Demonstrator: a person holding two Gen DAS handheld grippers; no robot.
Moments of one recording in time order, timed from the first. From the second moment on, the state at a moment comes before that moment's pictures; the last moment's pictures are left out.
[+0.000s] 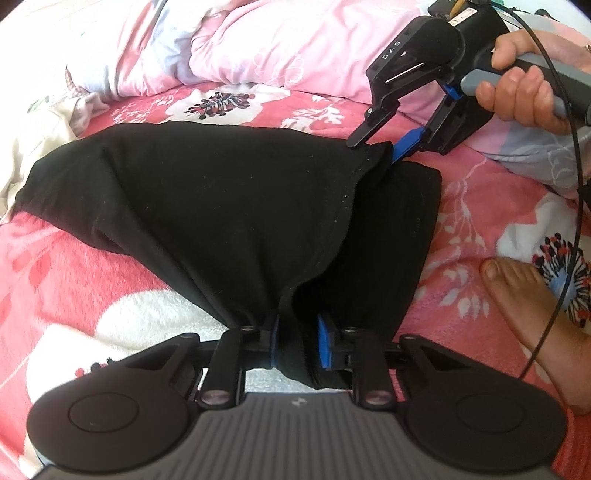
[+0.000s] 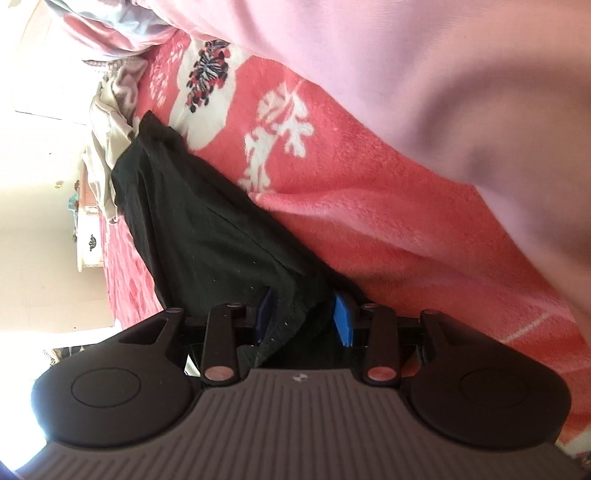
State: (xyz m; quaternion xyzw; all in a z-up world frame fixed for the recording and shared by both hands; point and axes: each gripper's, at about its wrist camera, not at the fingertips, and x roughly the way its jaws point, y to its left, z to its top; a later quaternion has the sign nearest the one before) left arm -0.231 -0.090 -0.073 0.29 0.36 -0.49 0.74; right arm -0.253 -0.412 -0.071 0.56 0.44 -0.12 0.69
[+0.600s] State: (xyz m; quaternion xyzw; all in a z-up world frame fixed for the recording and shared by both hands) left arm -0.234 -0.089 -0.071 0.28 0.36 -0.46 0.76; right arm -0.247 -0.397 -0.037 0.44 0.42 -0.05 0.79
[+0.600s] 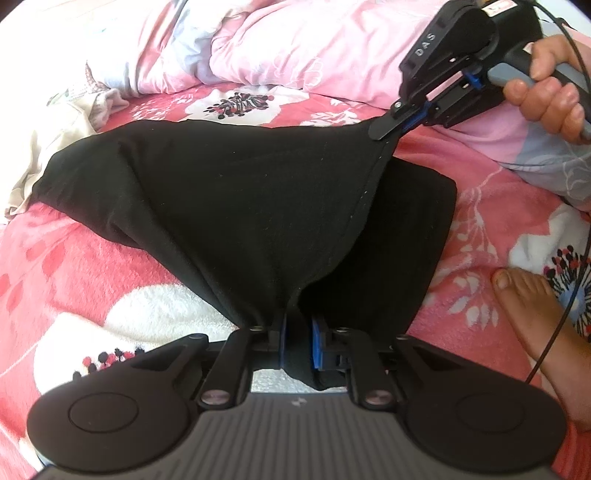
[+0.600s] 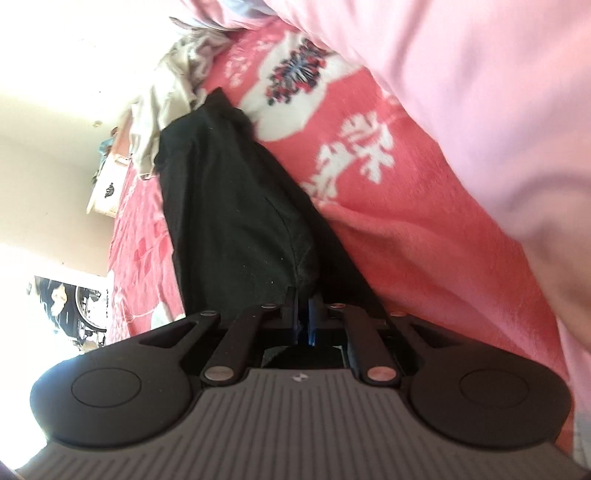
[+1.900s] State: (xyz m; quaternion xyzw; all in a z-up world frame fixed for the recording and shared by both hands) left arm -0.255 -0.122 -0.071 0.33 0.31 -0.45 0.77; right arm -0.265 -0.396 -0.002 0.51 0.38 0.01 0.77
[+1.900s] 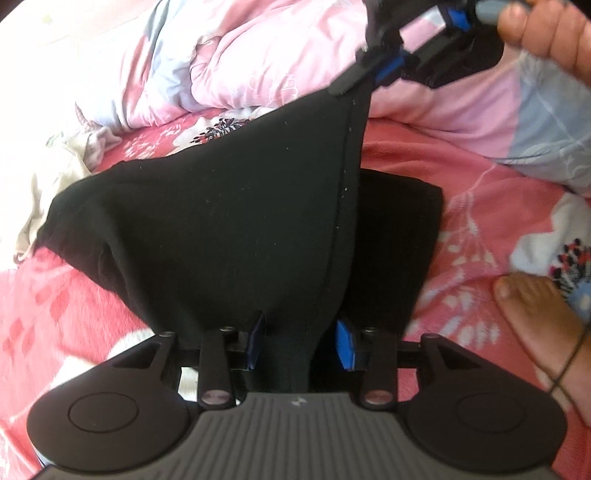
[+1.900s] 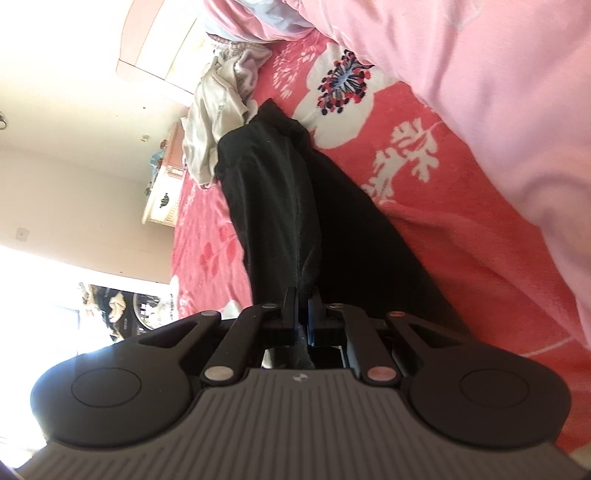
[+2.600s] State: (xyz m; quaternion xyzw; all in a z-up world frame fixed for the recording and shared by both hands) left arm -0.299 -0.105 -0.068 0.41 0.24 -0.47 0.75; right arm -0.283 -0.388 -0.042 0.40 0.46 -0.05 0.79
